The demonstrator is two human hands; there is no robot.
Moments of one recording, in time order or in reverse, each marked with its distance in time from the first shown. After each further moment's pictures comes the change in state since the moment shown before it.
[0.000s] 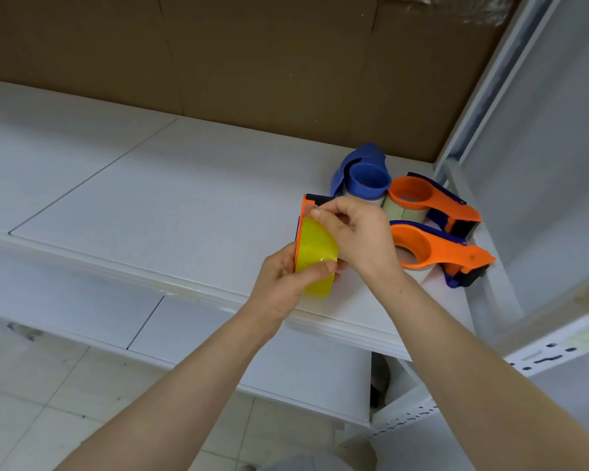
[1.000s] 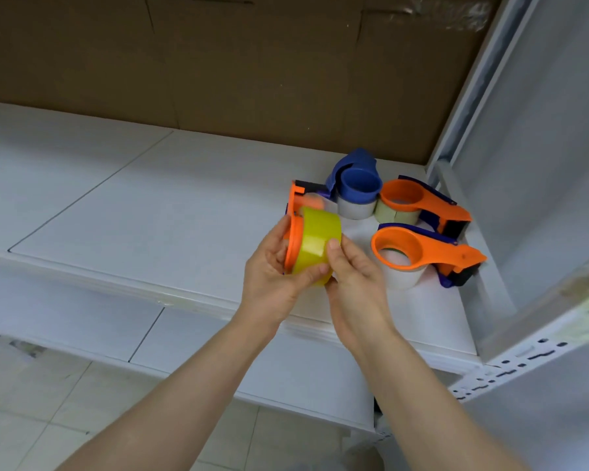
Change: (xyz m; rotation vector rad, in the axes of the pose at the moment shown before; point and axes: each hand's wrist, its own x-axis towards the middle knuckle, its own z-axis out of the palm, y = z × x) left_hand -0.003 0.009 0.009 0.059 0.198 0.123; right_hand -0.056 -0.003 0.022 1.168 0.119 0.486
